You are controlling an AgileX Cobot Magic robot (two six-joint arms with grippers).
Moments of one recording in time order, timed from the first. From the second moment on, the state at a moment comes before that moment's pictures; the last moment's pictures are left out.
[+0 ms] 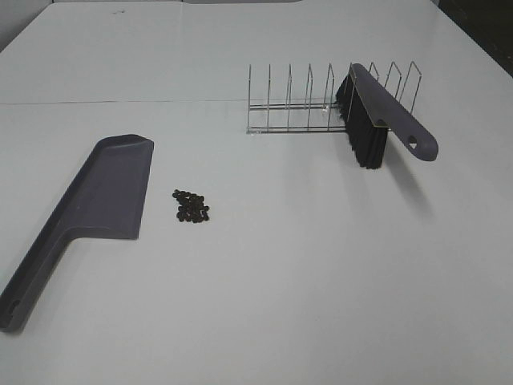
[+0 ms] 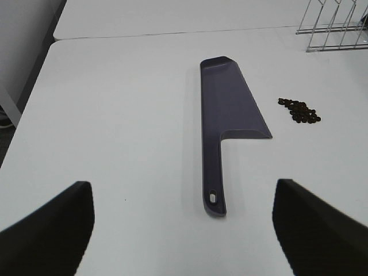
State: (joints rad) left arm -0.15 0.03 -0.52 0.04 1.08 -0.06; right arm 0.03 -0.01 -0.46 0.22 1.11 -0.14
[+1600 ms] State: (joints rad) left arm -0.15 0.54 -0.52 0.06 1.08 -0.06; right arm 0.03 -0.01 -0.46 0.22 1.11 -0.14
